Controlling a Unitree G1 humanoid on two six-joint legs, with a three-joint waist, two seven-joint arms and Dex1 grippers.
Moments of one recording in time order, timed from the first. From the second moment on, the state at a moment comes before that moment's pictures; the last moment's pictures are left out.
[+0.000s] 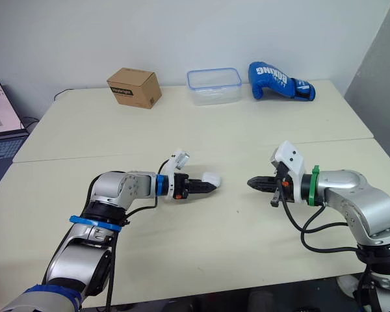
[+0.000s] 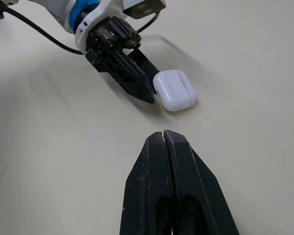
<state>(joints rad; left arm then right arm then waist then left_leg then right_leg) -0.79 0.38 -0.11 0.44 -0.45 0.99 -0.92 -0.46 -0.78 0.03 -0.36 0.56 0.86 0.90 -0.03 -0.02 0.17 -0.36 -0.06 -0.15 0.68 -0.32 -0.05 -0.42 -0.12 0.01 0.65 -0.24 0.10</state>
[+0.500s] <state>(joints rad) -0.56 0.67 -0.09 0.05 -0.45 1.04 -0.90 -0.40 -0.77 0.04 -0.39 0.56 0.80 0.90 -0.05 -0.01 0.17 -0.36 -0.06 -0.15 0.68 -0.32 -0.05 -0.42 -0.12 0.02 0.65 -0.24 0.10</state>
